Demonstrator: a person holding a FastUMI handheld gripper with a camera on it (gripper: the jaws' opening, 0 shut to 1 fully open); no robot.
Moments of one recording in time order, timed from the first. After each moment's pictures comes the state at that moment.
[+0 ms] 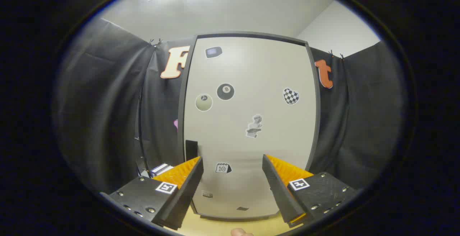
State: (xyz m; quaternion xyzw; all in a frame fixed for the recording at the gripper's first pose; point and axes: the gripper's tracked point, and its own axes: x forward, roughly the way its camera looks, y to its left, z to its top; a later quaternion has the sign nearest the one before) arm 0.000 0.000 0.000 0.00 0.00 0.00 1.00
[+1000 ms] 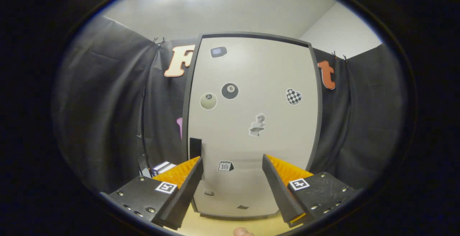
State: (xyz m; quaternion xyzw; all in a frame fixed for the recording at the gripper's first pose) arm -0.008 0.008 0.002 0.00 0.00 0.01 1.00
